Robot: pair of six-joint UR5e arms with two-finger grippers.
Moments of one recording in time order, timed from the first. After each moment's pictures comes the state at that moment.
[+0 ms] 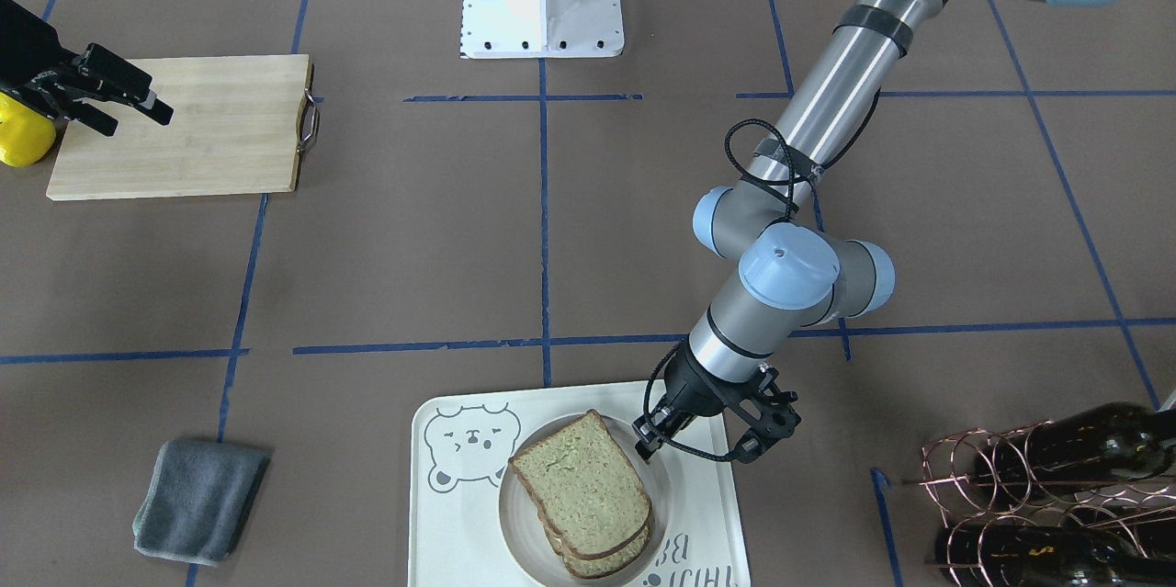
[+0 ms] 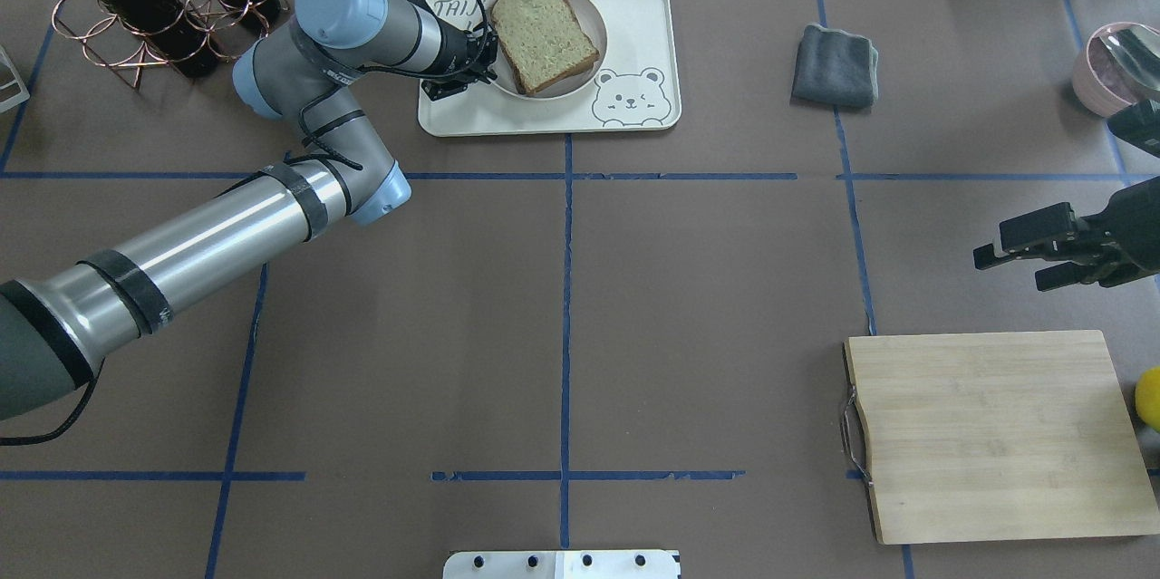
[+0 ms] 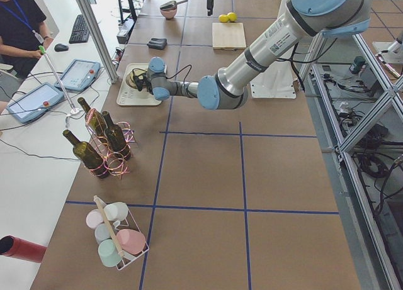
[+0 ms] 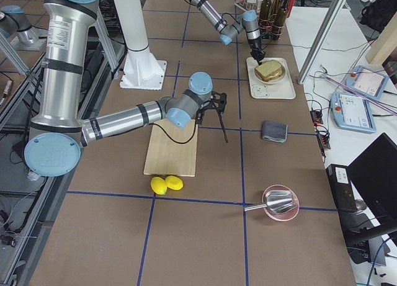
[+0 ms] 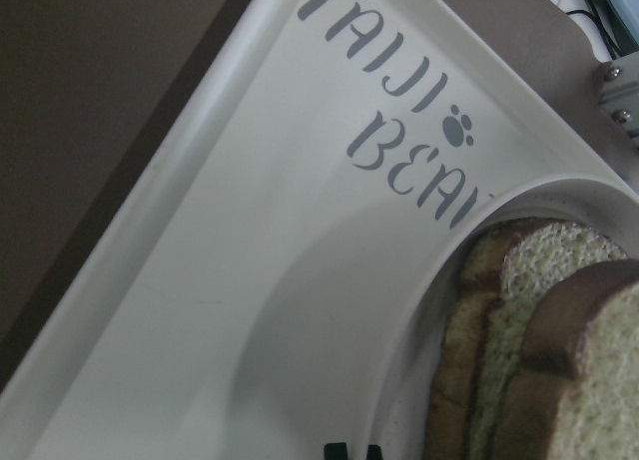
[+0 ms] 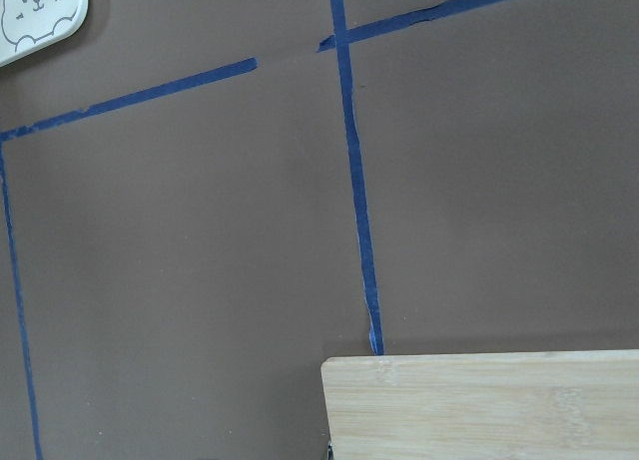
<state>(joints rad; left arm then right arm) -0.80 -2.57 -0.64 -2.70 -1.90 -1.79 1.04 -1.74 2.00 -0.95 2.47 1.13</state>
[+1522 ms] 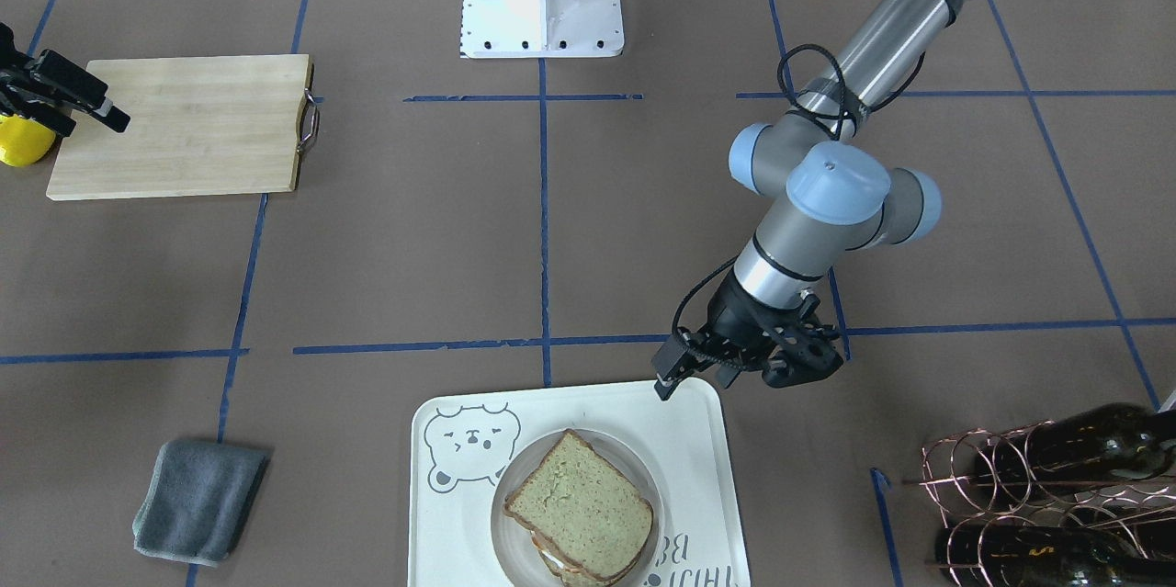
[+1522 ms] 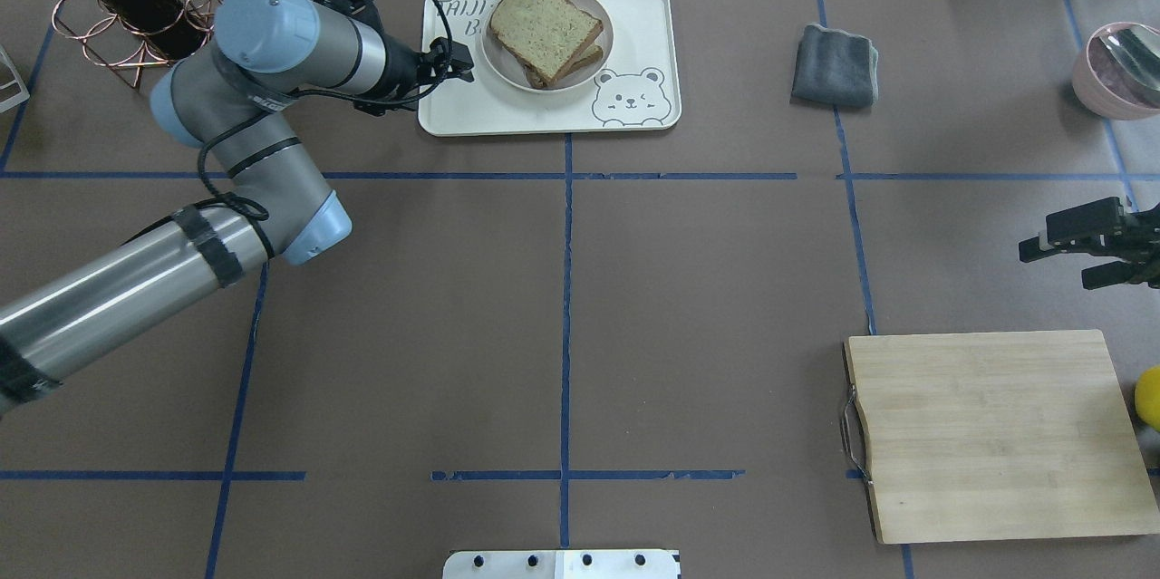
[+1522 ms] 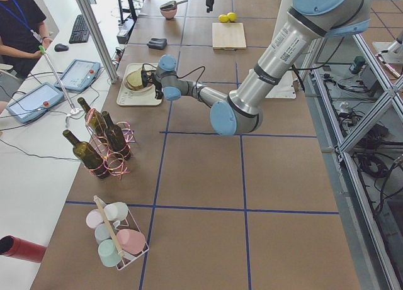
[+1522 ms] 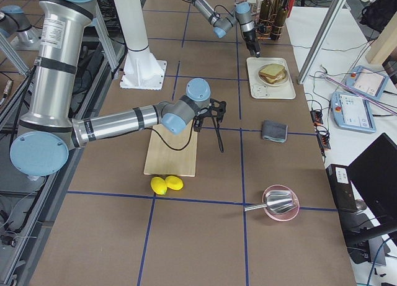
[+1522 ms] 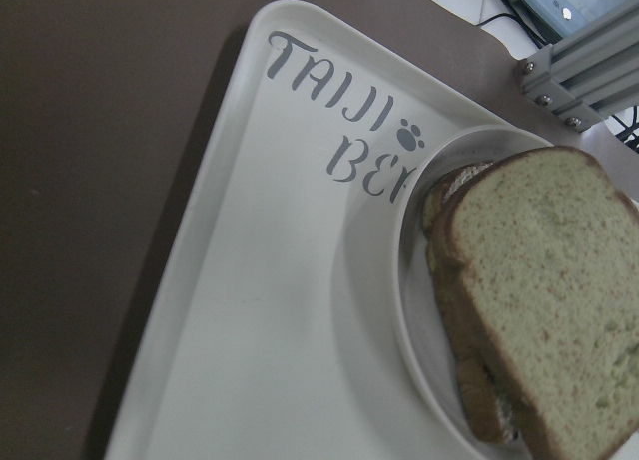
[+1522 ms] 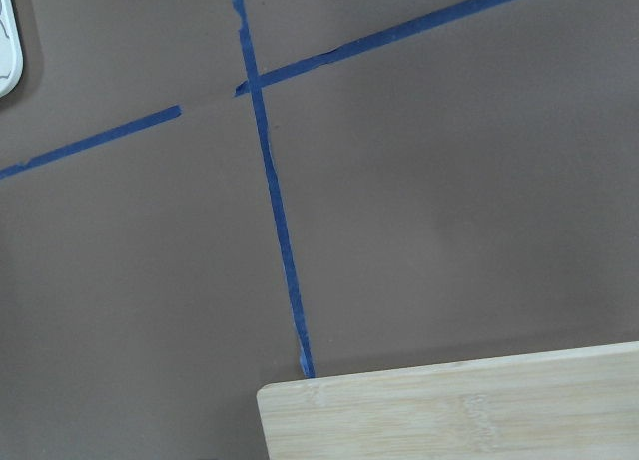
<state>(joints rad) -0.81 -2.23 -1.27 -2.36 -1.90 -1.38 1.12 -1.81 1.99 -0.96 2.45 1.10</state>
